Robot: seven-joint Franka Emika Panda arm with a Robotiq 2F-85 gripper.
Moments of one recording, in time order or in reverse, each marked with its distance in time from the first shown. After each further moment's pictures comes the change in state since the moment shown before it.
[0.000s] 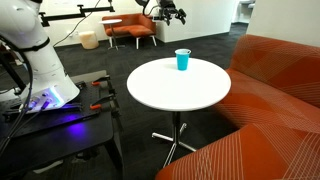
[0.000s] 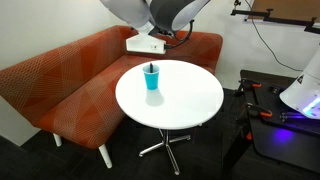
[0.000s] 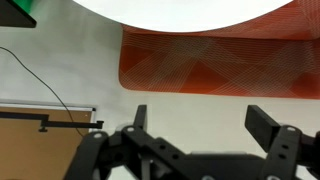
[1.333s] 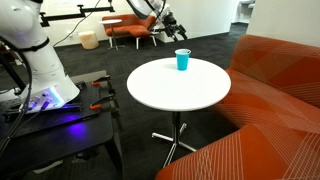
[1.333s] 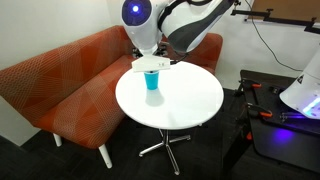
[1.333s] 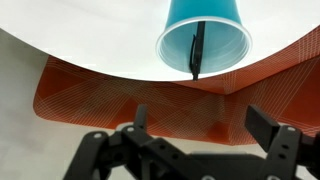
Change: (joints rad) arm -0.051 0.000 -0.017 -0.192 -0.099 0.482 -0.123
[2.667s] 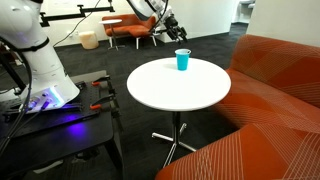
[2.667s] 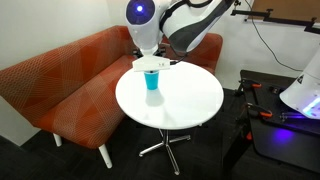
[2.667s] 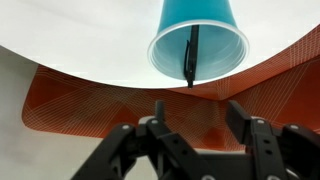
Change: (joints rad) arm -0.015 0.001 -0.018 -0.018 0.001 0.081 0.000
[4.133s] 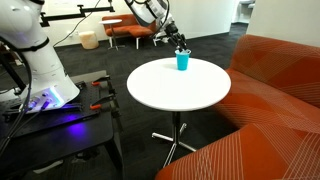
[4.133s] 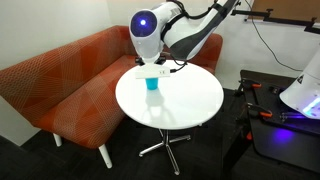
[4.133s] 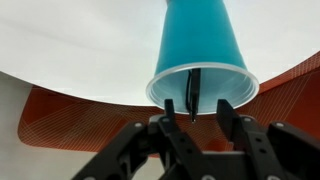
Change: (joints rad) arm -0.001 0.052 -0.022 -0.007 0.000 0.074 0.041
